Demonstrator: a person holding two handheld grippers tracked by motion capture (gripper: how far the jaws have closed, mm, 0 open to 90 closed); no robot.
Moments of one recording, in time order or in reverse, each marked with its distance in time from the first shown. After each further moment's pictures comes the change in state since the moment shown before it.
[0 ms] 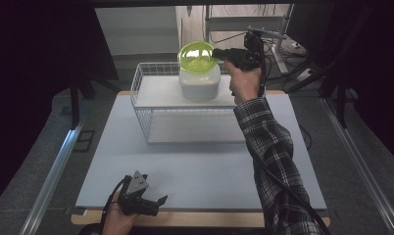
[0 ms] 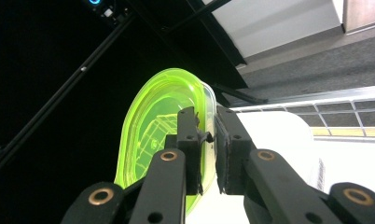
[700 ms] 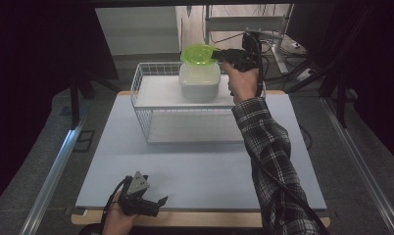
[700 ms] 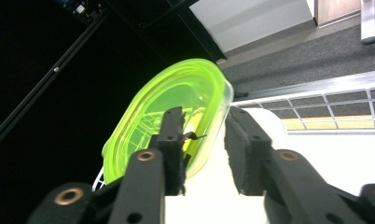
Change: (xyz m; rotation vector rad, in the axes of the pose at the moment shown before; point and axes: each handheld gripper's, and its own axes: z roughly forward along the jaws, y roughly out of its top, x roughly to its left) left arm -0.001 -0.001 0.002 0.013 -0.009 0.002; right arm -0.006 0.000 0.010 0.017 -0.088 0.031
